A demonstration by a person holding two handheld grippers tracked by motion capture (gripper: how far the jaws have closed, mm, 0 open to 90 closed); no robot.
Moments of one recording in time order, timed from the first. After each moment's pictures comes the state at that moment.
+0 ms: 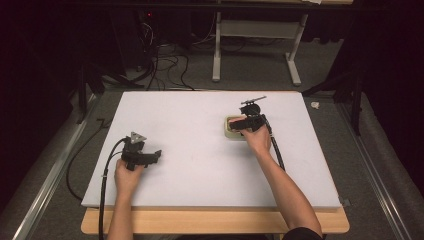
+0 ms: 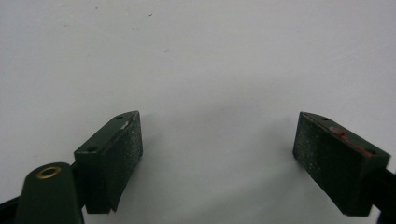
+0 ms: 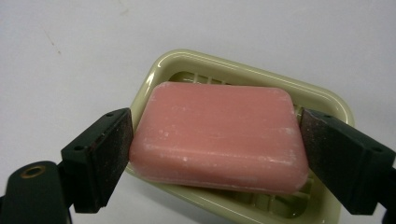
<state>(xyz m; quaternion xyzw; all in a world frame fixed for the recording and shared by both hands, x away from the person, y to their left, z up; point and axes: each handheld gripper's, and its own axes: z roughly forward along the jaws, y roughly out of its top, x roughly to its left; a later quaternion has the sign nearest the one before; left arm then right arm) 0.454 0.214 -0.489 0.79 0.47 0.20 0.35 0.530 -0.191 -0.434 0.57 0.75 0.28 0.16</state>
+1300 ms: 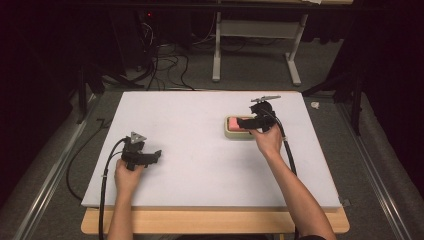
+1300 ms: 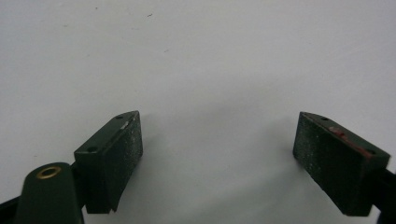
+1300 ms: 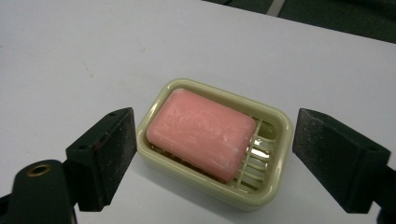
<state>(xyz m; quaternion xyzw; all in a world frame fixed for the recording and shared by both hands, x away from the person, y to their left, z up) 0.454 0.214 -0.489 0.79 0.47 0.20 0.35 0.495 -0.213 -0.396 0.54 0.75 0.33 0.21</state>
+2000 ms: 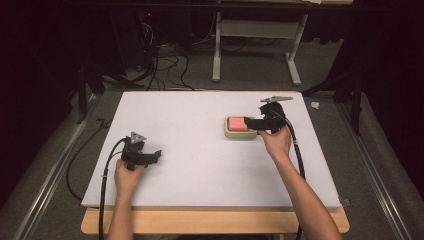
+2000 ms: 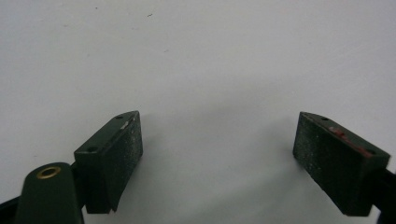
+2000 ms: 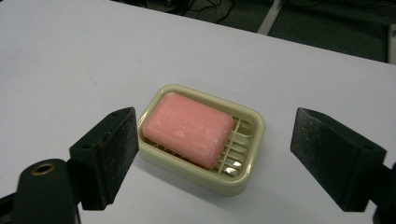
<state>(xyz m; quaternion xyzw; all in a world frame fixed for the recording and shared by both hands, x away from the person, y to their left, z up) 0.454 0.214 -0.489 0.79 0.47 0.20 0.35 0.474 -0.231 -0.378 0.53 0.74 0.35 0.23</state>
